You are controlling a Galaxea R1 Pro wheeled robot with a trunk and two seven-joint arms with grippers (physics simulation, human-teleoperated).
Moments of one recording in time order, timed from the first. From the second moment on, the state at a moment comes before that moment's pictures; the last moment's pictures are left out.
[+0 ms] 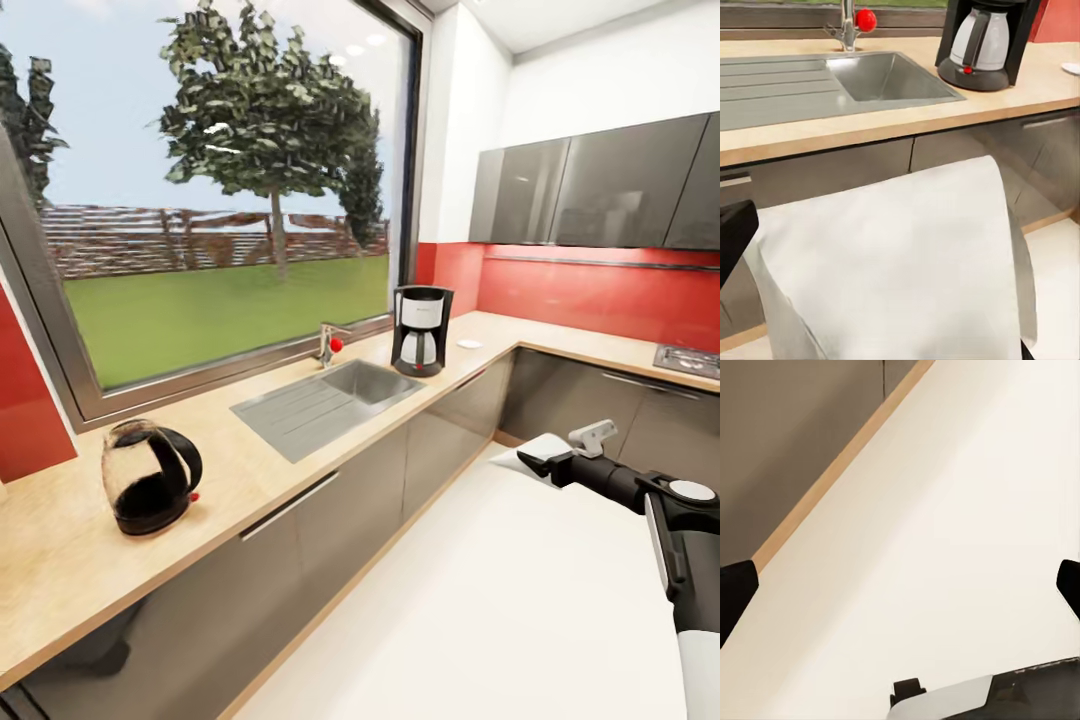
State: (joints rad) left arm -0.06 0.12 0.05 -0.38 -0.08 -0.33 -0.24; right arm -0.59 -0.24 -0.39 -1.30 0.27 0.41 0.88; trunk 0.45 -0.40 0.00
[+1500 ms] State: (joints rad) left arm -0.06 0.12 0.05 -0.38 -0.08 -0.33 -0.24; right arm -0.59 -0.25 -0.39 -1.30 0.30 0.41 0.87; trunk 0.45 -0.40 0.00
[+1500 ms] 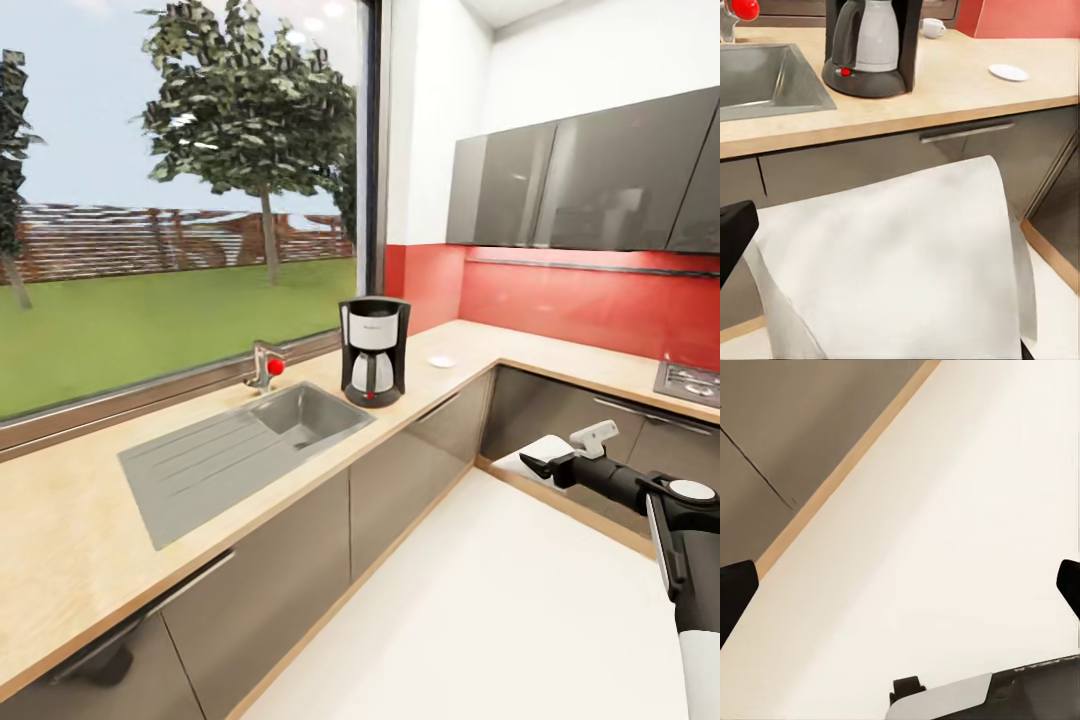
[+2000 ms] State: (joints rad) left arm -0.06 0.12 0.05 -0.38 -0.08 -0.33 -0.24; right arm -0.59 -0.24 -0.39 -1.30 0.30 0.41 0.87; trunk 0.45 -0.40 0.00
